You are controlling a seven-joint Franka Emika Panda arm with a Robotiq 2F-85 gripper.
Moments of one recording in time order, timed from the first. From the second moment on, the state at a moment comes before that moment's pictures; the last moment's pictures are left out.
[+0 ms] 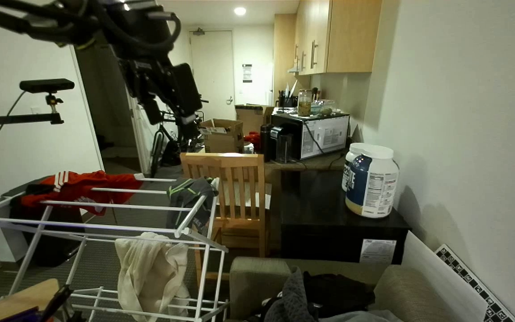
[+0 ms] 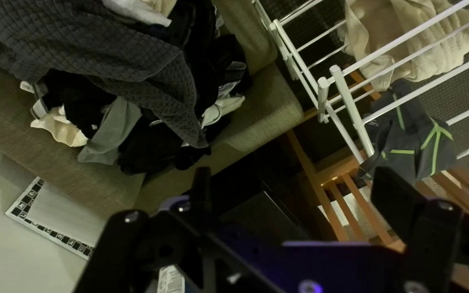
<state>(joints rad) 0.00 -0.82 -0.30 -2.48 -0.02 1.90 -0.32</state>
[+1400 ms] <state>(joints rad) -0.21 -0.22 -0.30 -2.41 -0.06 2.25 -0.13</state>
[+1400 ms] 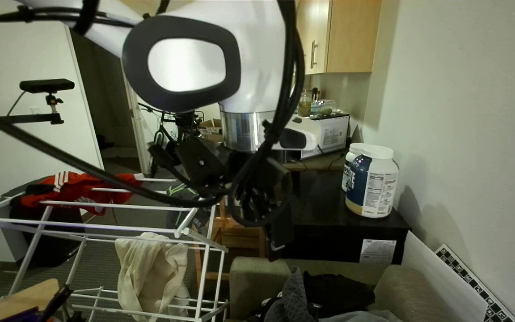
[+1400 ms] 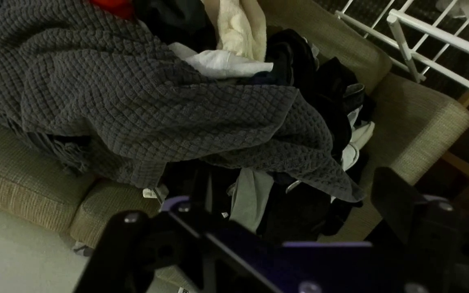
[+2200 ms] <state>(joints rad) -0.21 -0.10 -0.29 -2.33 -0.06 2.30 -0.13</state>
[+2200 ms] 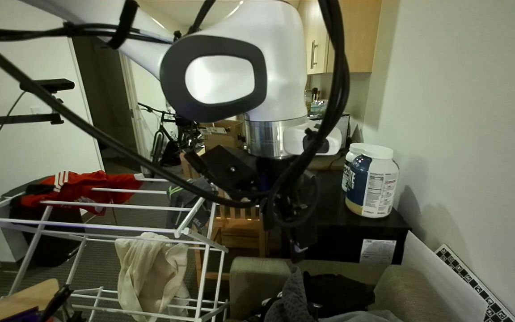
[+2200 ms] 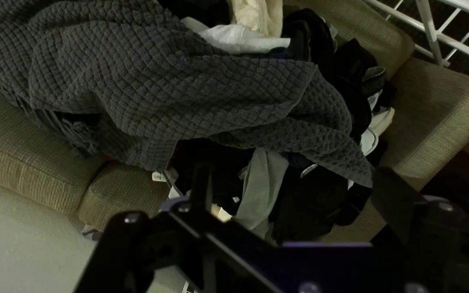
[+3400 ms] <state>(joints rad) -0.21 0.03 -0.28 -2.33 -0.08 2.34 -0.05</state>
